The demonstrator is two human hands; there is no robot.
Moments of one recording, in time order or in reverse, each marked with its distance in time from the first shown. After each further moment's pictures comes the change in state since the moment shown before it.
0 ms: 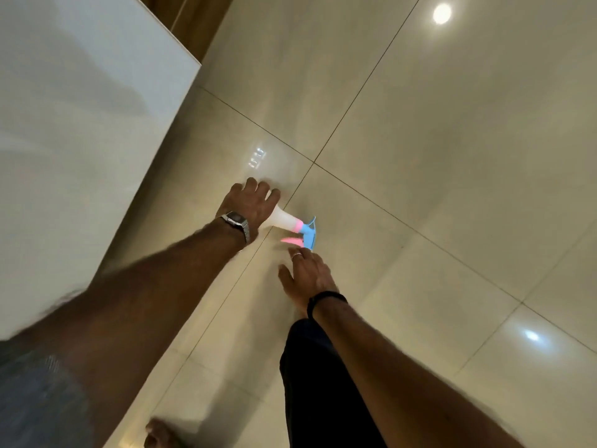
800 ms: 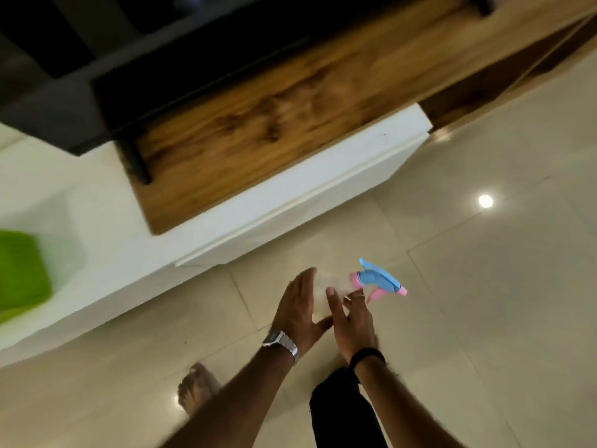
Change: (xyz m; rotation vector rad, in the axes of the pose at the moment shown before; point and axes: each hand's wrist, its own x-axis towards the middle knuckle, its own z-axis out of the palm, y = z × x) left_hand -0.388 0.020 0.040 -1.406 0.678 -0.571; right_hand -0.220 -0.232 0.012 0.389 0.111 -0.053
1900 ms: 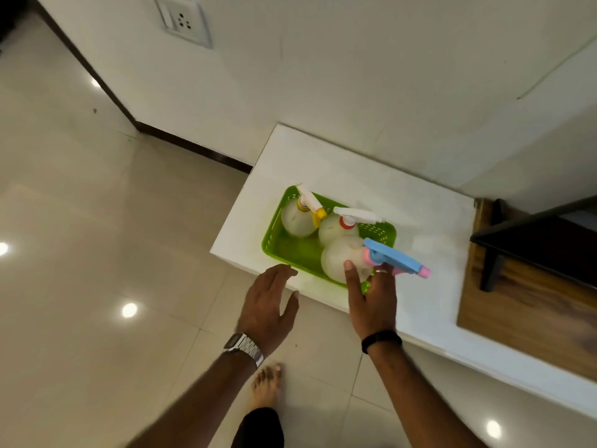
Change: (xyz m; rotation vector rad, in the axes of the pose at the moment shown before) left_hand -0.283 -0.373 -0.336 -0.219 0.840 -0.425; right_hand -0.178 -0.236 0.492 -0.513 -0.259 -0.928
